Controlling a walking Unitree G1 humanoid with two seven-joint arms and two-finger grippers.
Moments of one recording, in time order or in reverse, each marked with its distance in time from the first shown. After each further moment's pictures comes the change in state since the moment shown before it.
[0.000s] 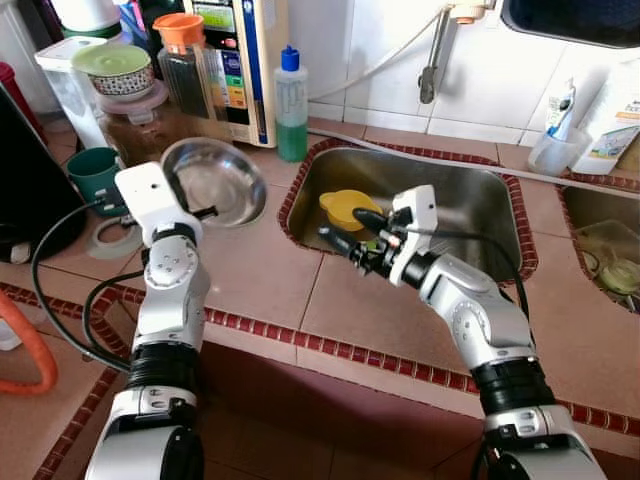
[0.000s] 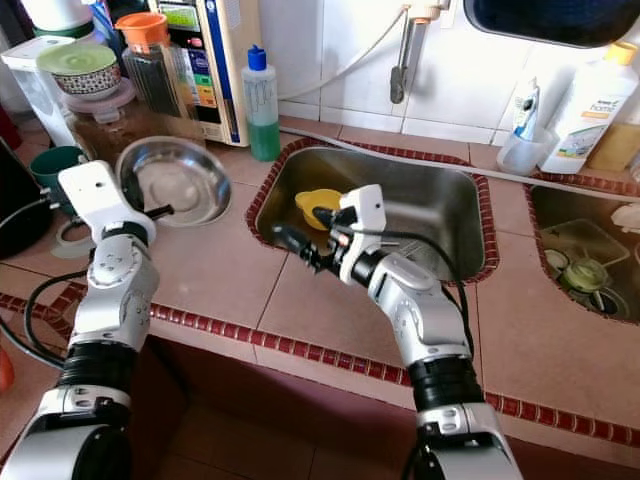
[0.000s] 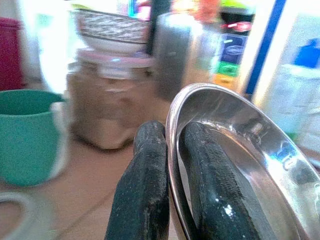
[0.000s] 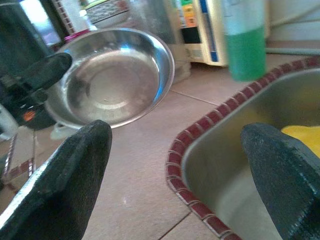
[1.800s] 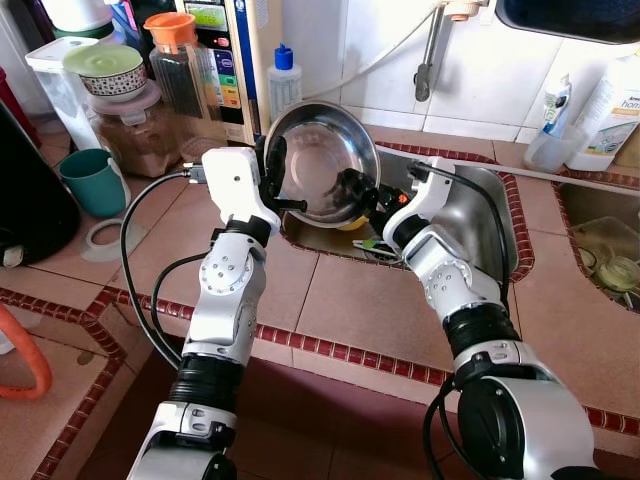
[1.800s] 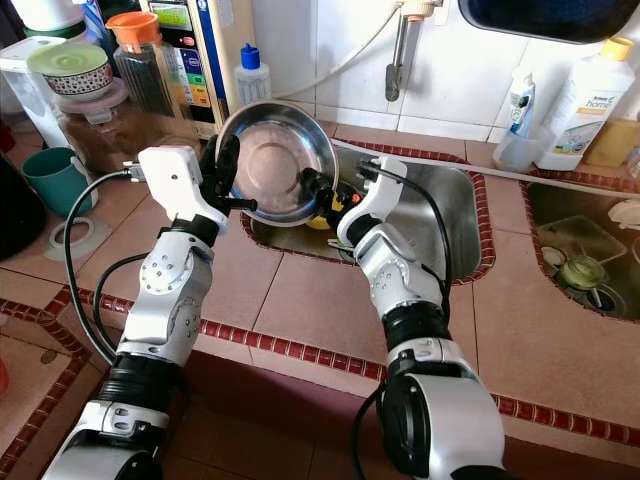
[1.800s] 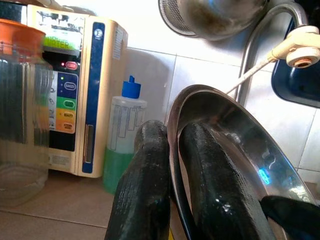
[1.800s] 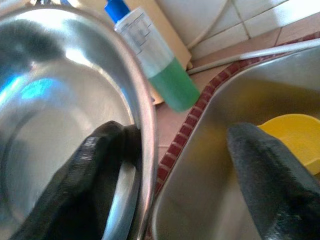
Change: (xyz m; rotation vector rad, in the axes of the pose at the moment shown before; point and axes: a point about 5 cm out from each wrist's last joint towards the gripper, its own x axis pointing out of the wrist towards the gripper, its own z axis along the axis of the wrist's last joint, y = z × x) left arm -0.028 -0.072 0.017 -0.102 -0.124 -0.452; right arm 0.033 -0.027 0.018 0.310 -0.149 -0.286
